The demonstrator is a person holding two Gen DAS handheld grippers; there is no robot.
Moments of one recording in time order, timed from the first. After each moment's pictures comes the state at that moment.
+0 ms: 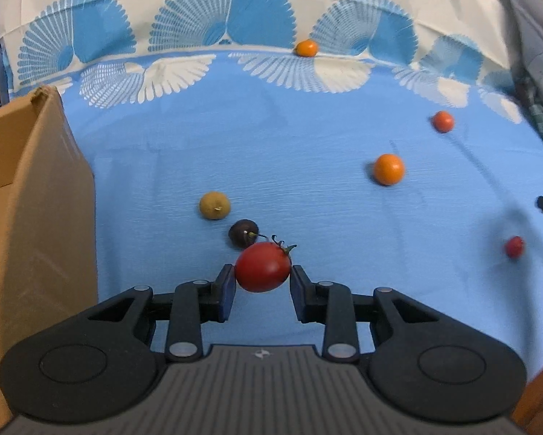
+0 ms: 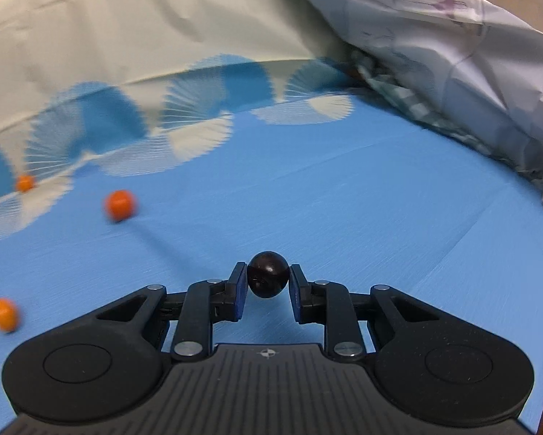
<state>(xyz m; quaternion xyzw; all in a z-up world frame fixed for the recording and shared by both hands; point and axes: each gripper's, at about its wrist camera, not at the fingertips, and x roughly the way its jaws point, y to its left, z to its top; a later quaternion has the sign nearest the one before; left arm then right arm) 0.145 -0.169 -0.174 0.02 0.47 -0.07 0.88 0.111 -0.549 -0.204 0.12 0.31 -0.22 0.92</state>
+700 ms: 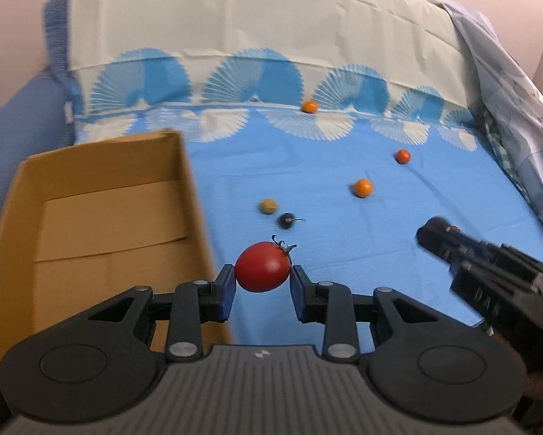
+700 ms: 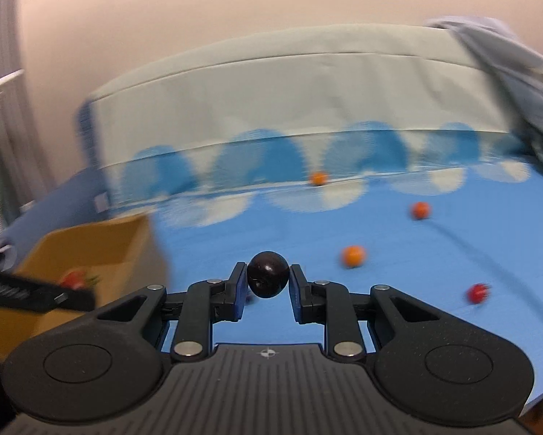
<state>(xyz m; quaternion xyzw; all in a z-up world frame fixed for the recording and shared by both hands) -0.013 -0.055 -0.034 0.00 0.41 -0.08 0.91 -0.050 -0.254 -0.053 0.09 0.26 0.07 0.96</state>
